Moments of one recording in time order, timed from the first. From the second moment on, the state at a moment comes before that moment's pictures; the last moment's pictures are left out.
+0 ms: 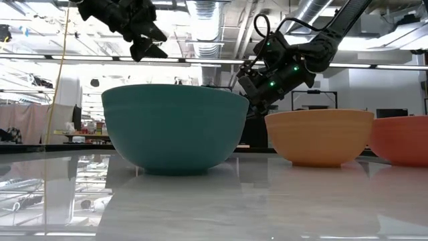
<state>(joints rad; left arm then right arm) 0.66 1.08 0.97 -0.36 0.51 0.01 -0.38 1.69 0.84 0.37 -0.13 0.08</state>
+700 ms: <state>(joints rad) 0.61 1.08 0.97 -0.32 0.51 0.00 -0.39 1.69 0.84 0.36 -0.13 0.08</state>
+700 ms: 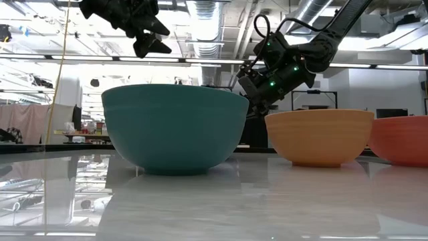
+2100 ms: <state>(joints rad) 0.35 0.95 0.96 -0.72 0.29 0.12 -0.28 1.45 0.88 0.14 -0.13 0.01</state>
